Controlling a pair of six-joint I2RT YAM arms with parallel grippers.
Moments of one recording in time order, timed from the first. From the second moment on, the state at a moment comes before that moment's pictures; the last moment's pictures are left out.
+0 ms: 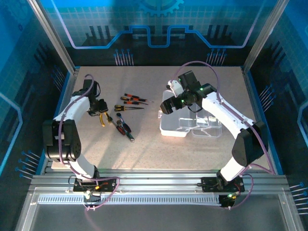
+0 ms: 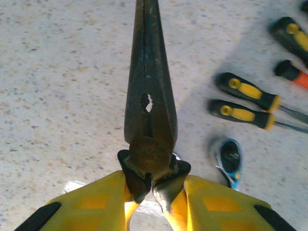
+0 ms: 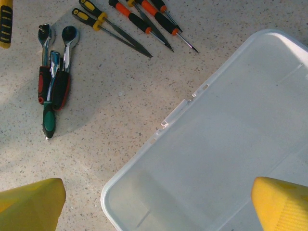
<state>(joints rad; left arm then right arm) 0.08 1.63 1.17 -0.73 0.05 -0.36 0.48 1.63 1.44 -0.79 -0.28 -0.04</state>
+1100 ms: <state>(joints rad) 0.03 1.85 1.27 -0.75 -0.03 -0.34 0.52 1.63 1.44 -0.79 -0.32 -0.04</state>
